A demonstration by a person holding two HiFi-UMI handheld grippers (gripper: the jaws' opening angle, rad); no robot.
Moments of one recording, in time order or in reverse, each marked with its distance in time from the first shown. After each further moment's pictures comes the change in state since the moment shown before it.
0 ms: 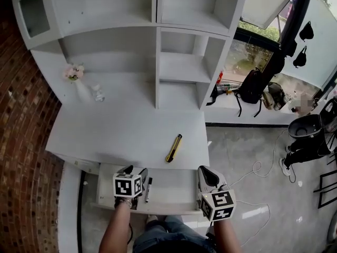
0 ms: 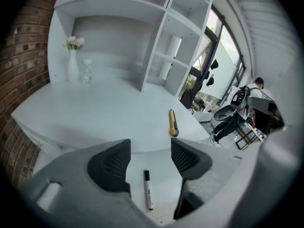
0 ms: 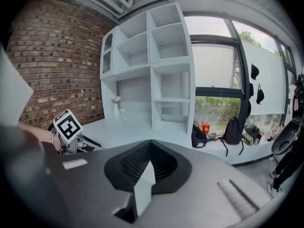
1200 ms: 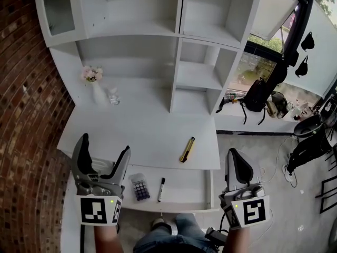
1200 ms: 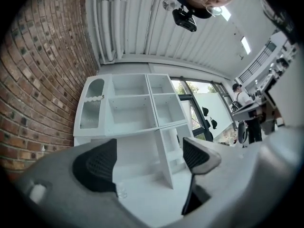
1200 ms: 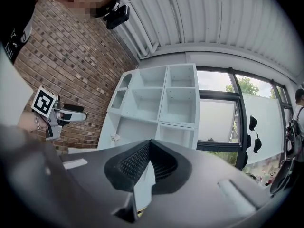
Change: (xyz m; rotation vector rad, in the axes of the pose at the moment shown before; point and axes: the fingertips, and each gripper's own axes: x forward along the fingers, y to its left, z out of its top) left arm -0.326 -0.012 0.191 0.454 -1.006 0.231; right arm -0.103 0.062 0.183 -0.220 -0.482 -0.068
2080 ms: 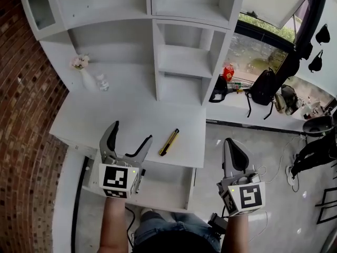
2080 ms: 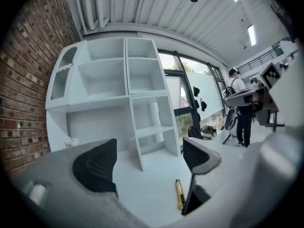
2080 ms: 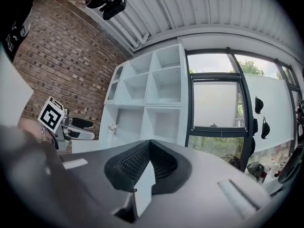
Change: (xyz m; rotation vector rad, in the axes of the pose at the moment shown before) left arm 0.107 -0.173 -0.107 -0.019 0.295 -0.107; right arm 0.023 -0.137 -0.093 0.074 0.088 0.105
